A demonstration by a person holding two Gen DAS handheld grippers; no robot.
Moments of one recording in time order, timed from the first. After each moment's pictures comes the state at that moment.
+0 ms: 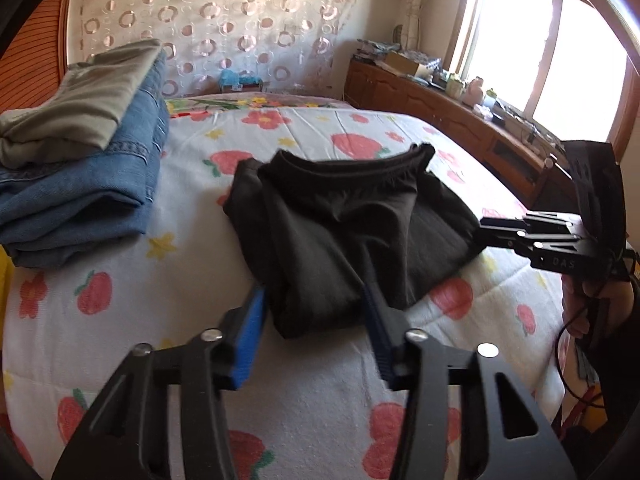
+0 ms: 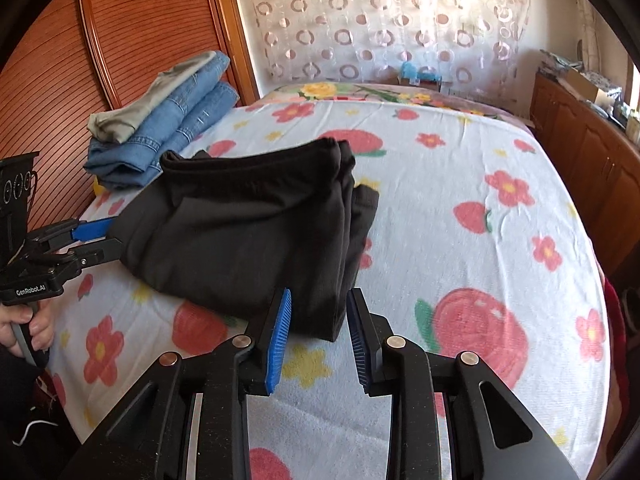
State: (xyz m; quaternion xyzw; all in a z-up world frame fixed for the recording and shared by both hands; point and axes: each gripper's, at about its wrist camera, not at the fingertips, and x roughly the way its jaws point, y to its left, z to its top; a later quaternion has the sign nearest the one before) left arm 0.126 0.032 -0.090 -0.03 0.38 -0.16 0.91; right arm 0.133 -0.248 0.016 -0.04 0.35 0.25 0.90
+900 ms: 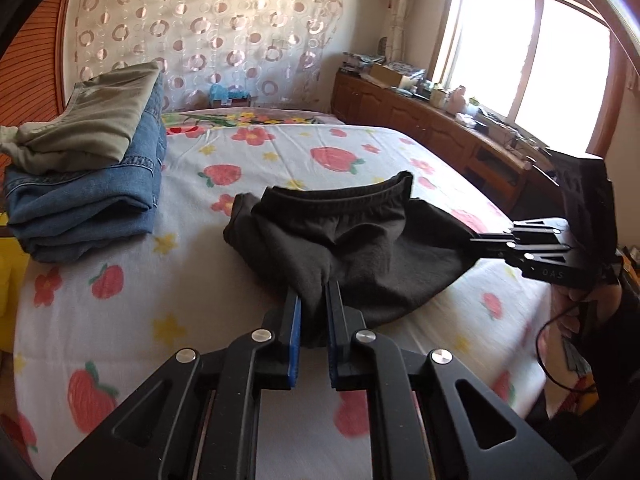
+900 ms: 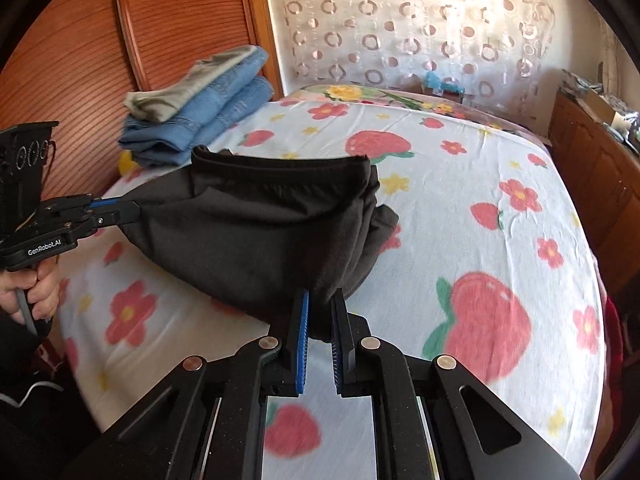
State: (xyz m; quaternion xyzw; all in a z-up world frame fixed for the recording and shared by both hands) left arm 0.085 0.037 -0.067 -0.03 0.36 -0.19 0.92; right arm 0.088 -0.248 0.020 -0.06 0.34 0.29 0.89
